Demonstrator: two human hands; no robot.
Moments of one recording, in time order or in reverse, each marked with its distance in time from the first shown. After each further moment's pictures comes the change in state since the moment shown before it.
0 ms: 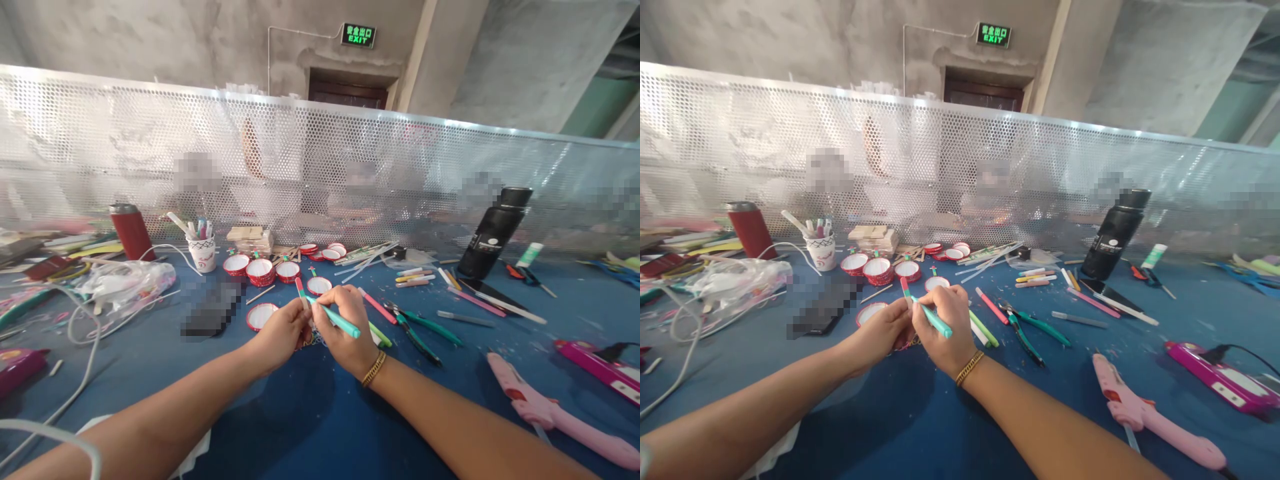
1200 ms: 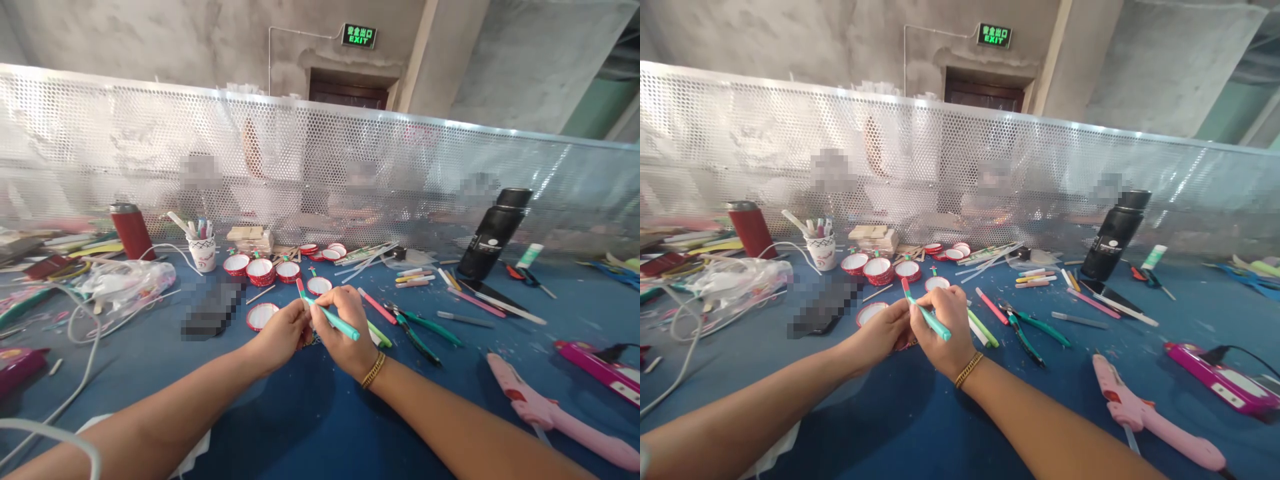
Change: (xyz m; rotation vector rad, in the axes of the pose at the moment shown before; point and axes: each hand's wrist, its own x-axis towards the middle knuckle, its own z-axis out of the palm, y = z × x) left_hand 0.001 -0.004 0.000 0.014 -0.018 0.019; right_hand -0.001 -0.001 0.001 0.017 -0.014 -0.010
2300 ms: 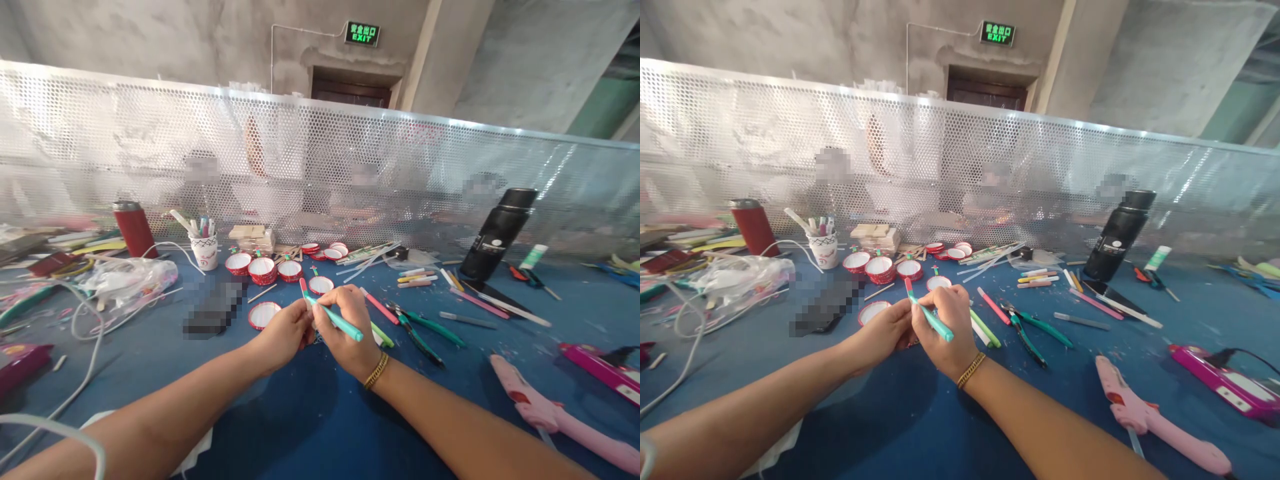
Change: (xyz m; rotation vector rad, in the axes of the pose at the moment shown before) left_hand 0.001 -0.003 0.000 0.016 -0.011 0.004; right_hand 0.000 -0.001 -0.001 -0.003 0.021 -0.021
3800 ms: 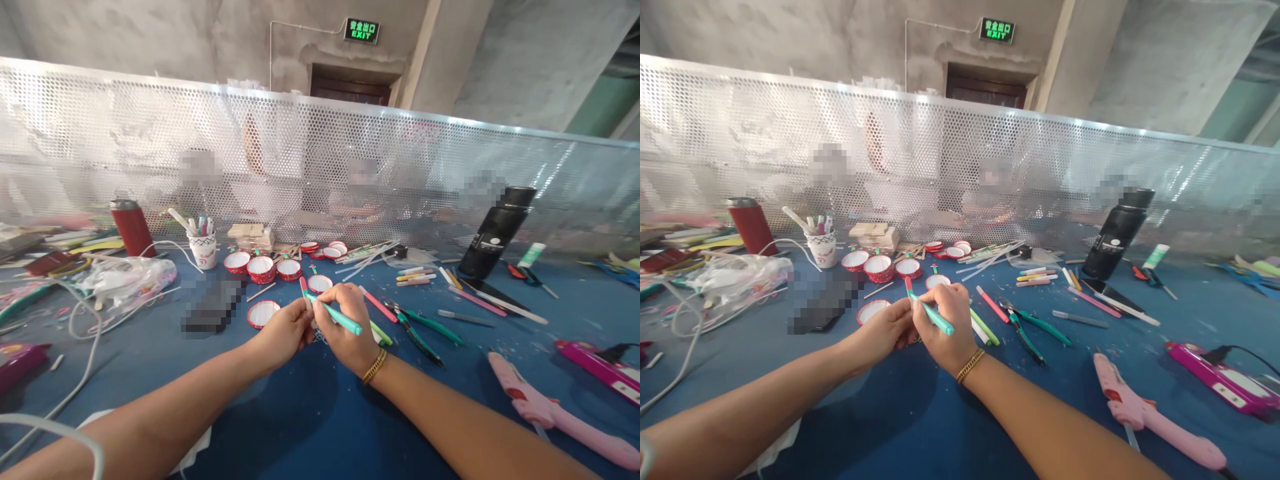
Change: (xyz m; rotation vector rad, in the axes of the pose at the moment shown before) left_hand 0.000 0.000 0.001 0.007 0.004 -0.041; right_hand 0.000 0.004 0.001 -0.002 -0.005 0.022
